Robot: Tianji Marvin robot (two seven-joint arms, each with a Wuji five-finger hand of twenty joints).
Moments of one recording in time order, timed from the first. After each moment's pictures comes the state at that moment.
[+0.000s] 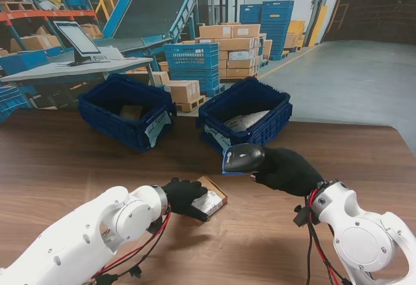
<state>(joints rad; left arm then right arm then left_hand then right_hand) 1.22 -1.01 -0.74 -1.60 0.71 0.10 -0.46 -1.81 -1.06 1.50 -2.05 -0.51 -0.12 0.23 0.71 -0.12 0.03 0.02 0.31 0.39 0.02 0.27 0.24 0.32 0.02 0.32 0.17 0.37 0.06 0.31 -0.06 0.43 0.21 0.49 0.84 -0.46 0.73 -0.10 0.57 -0.10 0.96 0.85 0.80 0.10 0.92 0.85 0.92 0.07 1.10 0.92 0.54 0.17 1.23 0.96</state>
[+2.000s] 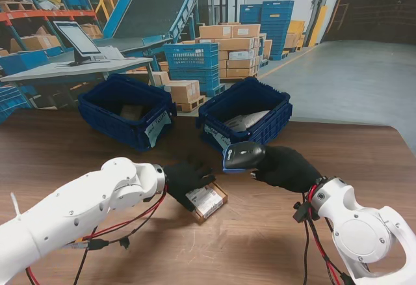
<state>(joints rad) 0.86 -1.01 -0.44 -1.26 0.98 -0.38 -0.17 -1.77 -1.06 1.49 -2.00 -0.46 -0.11 0.26 0.67 -0.19 0.08 0.02 0.18 0.37 -0.01 0.18 0.14 0.30 0.02 0.28 0.10 0.34 0.06 0.27 -0.06 0.41 0.24 0.46 0.84 -0.46 0.73 -0.10 0.57 -0.10 0.96 0.85 0.80 0.10 0.92 0.85 0.92 0.07 1.10 0.92 0.54 0.17 1.23 0.96</state>
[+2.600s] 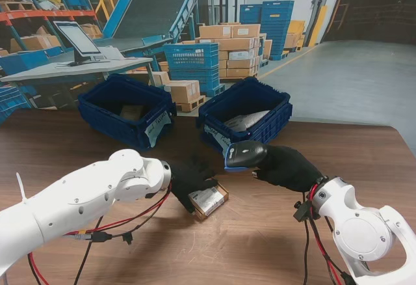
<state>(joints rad) 0.75 -1.02 -0.32 -1.26 0.89 -0.40 -0.27 -1.76 -1.06 1.50 -1.99 -0.44 -0.11 0.26 0.67 -0.21 0.11 0.02 0.18 0.35 -0.01 0.18 0.12 0.30 0.01 0.23 0.08 0.33 0.06 0.26 -0.07 0.41 0.23 0.46 0.84 -0.46 0.73 -0.10 0.57 -0.10 0.96 0.85 0.80 0.10 0.92 0.85 0.92 0.07 1.10 0.92 0.53 0.17 1.23 0.96</state>
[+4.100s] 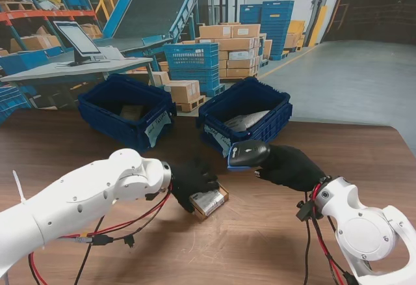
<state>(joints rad) 0.77 -1.02 -0.34 -1.27 0.83 -0.43 -0.30 -1.77 -1.06 1.51 -1.99 -0.44 -0.12 0.26 0.69 -0.34 0.36 0.05 0.21 0.35 0.00 0.27 0.16 0.27 0.04 0.31 0.09 0.32 0.06 0.27 -0.07 0.40 0.23 0.46 0.84 -0.46 0.73 -0.10 0.57 -0.10 0.96 0.85 0.80 0.10 0.92 0.85 0.92 0.07 1.10 0.92 0.53 0.18 1.23 0.96</state>
